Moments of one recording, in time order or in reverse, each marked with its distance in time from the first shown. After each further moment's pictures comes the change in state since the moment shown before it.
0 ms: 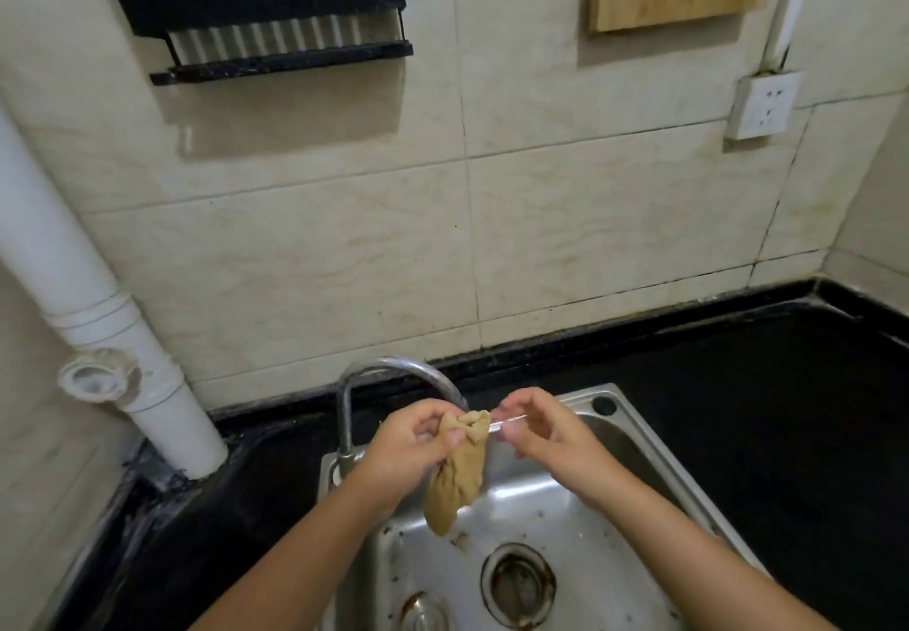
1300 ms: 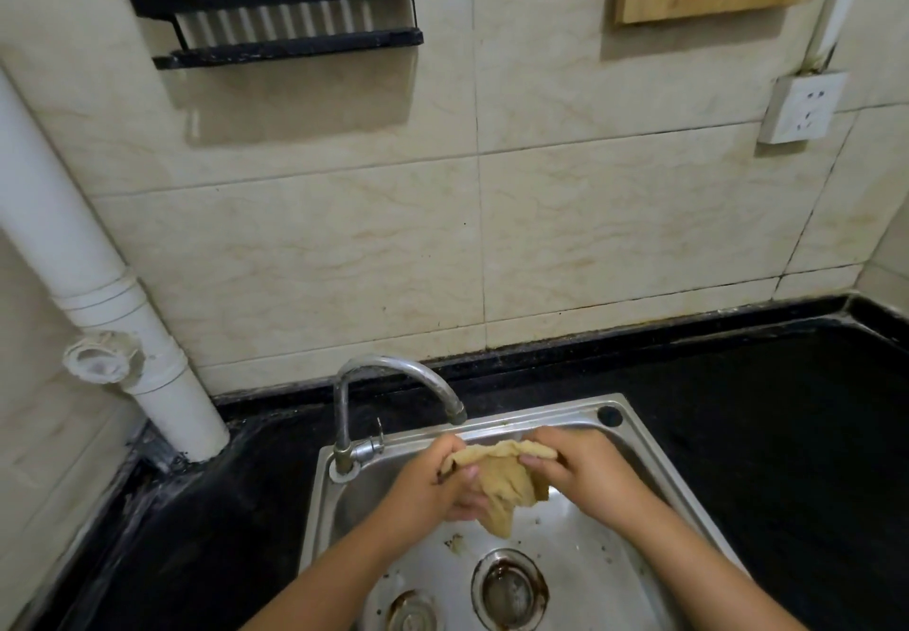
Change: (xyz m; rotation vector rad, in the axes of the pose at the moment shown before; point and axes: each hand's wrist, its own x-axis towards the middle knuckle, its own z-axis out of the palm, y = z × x) left_hand -0.003 -0.028 0.029 0.227 -0.079 -0.115; right_hand -0.002 0.030 -0.039 -0.787 -0.089 -0.127
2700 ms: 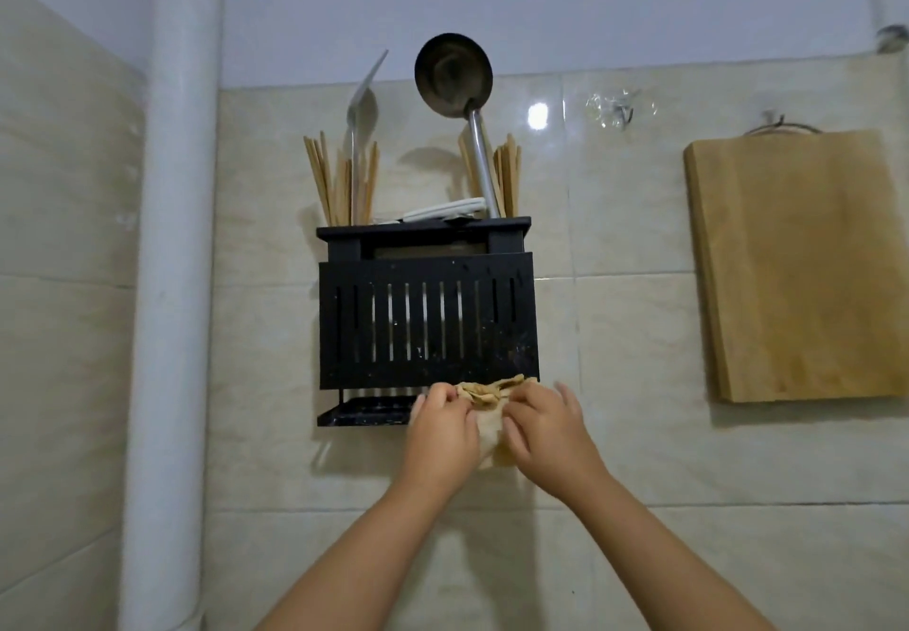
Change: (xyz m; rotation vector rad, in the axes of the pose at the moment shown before) left_hand 0.131 0.243 -0.215 0.801 0.945 0.508; right_hand 0.272 -0.179 -0.176 -0.324 0.679 -0.495
